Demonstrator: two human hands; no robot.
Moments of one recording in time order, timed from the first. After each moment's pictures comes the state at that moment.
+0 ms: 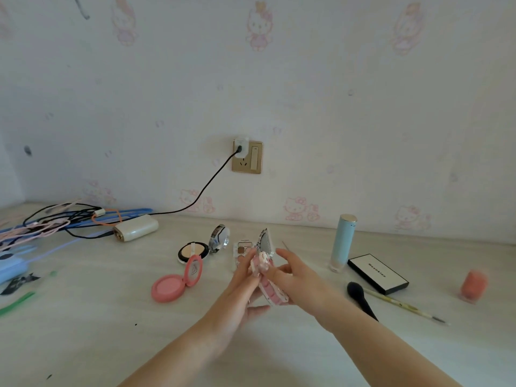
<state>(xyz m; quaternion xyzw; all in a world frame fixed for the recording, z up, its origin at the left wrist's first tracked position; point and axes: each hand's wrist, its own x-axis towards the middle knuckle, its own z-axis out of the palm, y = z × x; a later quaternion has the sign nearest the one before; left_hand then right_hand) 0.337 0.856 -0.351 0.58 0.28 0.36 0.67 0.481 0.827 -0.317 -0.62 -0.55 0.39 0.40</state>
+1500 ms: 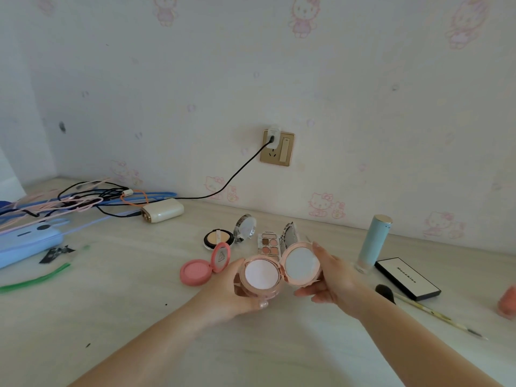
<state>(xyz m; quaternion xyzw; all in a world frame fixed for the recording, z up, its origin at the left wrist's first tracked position) 0.272 0.884 -0.362 0.72 0.42 0.28 0.48 0.495 0.858 -0.332 -0.67 -0.42 0.46 0.42</state>
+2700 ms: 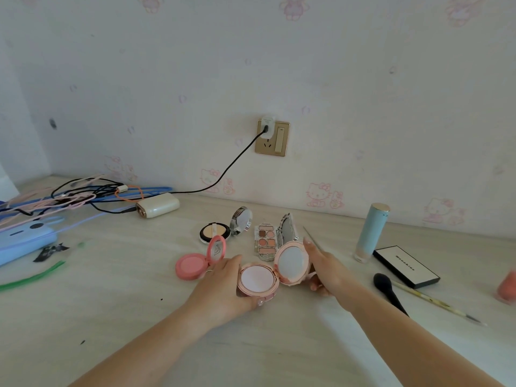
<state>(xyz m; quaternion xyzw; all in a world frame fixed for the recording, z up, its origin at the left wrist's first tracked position) 0.281 0.886 -0.372 0.81 0.53 0.17 0.20 0.492 0.861 -0.341 -0.72 -0.46 0.38 0.35</state>
